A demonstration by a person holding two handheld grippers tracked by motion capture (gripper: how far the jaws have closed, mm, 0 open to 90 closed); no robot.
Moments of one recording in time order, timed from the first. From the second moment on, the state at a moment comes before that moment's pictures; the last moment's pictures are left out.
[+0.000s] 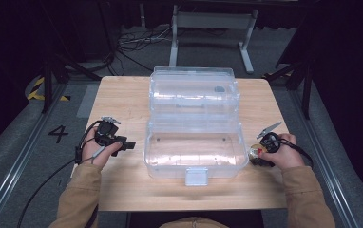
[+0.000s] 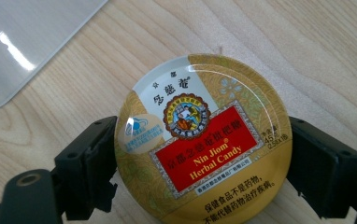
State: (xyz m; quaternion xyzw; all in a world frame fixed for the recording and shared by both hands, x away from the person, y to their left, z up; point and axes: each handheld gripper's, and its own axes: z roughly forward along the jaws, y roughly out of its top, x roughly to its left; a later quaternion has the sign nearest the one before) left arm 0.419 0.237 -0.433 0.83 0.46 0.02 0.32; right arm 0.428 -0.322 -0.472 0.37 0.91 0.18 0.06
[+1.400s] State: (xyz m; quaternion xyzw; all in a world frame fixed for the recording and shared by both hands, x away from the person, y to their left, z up) left arm 0.415 0.247 -0.428 0.82 0.47 0.02 0.33; right arm 0.427 -0.323 -0.415 0.35 0.91 0.21 0.06
